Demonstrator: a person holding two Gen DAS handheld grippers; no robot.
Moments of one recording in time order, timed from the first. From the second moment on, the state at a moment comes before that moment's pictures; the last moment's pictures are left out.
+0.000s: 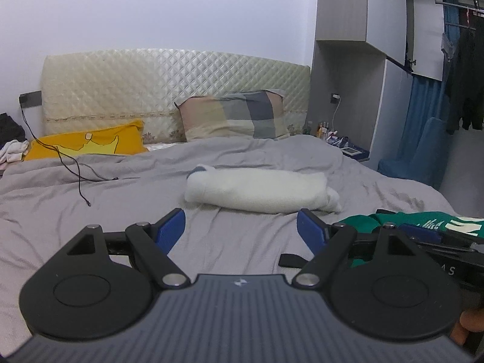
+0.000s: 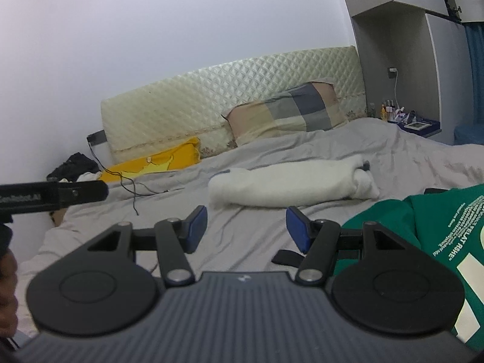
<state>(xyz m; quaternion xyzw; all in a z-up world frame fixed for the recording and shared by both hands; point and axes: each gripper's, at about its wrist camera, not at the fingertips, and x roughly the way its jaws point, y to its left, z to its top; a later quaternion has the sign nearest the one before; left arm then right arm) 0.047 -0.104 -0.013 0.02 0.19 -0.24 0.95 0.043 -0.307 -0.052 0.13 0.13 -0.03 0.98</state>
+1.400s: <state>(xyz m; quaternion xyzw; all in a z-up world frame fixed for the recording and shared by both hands) 0.080 -0.112 -0.069 0.02 0.23 -0.20 0.95 0.075 -0.311 -0.082 0.11 0.15 -0.05 0.98</state>
